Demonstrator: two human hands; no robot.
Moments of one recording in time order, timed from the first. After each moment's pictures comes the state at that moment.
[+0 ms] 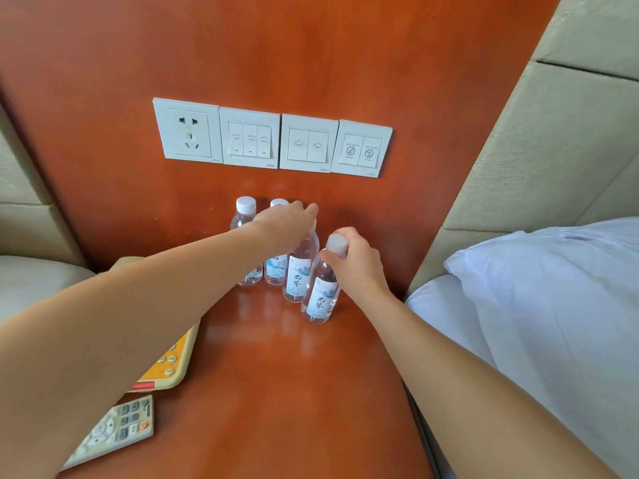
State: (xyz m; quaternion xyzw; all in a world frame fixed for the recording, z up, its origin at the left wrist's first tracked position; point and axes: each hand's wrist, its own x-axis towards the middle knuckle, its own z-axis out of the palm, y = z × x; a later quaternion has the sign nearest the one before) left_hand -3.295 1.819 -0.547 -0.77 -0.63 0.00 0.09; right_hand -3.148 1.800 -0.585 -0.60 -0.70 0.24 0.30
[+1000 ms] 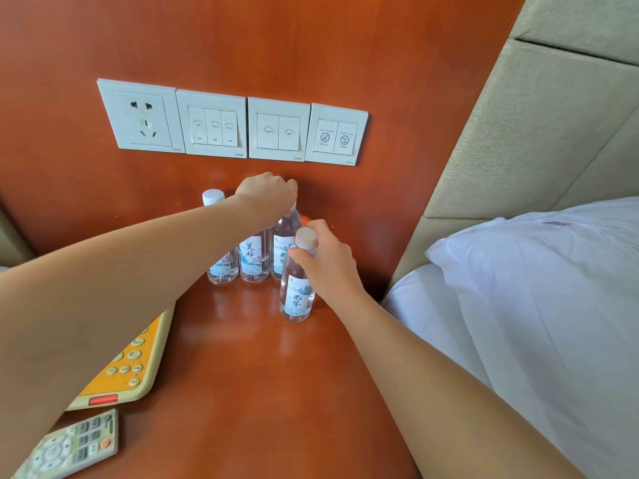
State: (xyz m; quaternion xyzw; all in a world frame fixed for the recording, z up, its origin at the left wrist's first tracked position) left_hand -3.292 1.860 -0.540 -0.76 -0.63 0.05 0.18; right_hand -3.149 1.795 -0.590 -0.56 -0.73 0.24 0.30
